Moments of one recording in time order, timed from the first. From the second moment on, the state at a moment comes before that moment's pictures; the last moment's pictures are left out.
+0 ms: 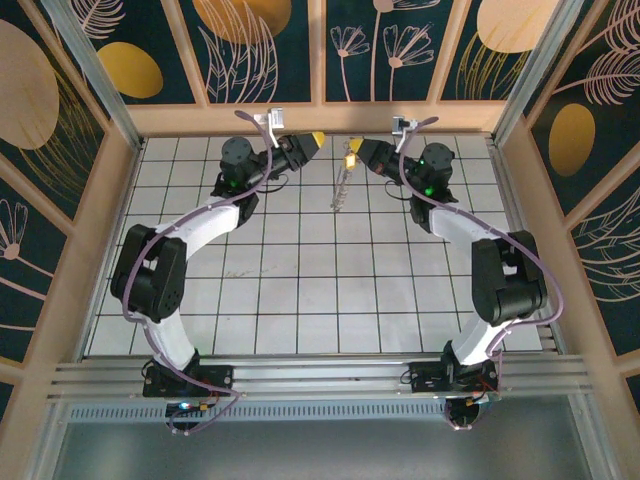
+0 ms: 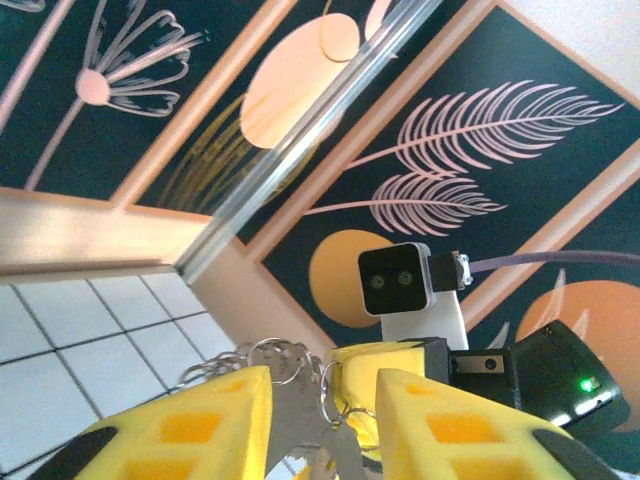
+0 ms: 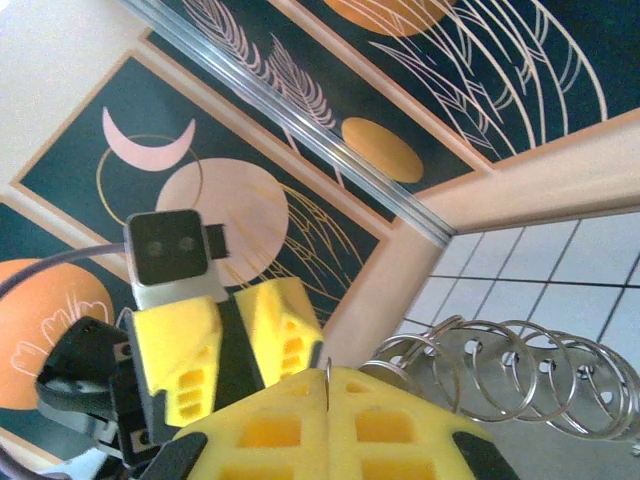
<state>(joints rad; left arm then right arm) -0.41 1.79 1.24 0.76 0.62 -0.87 0.26 1.69 1.07 0.81 -0.78 1.03</state>
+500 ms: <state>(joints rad) -0.32 1.82 1.42 0.41 0.66 -0.64 0.21 1.91 1.29 0.71 -0.92 0.99</state>
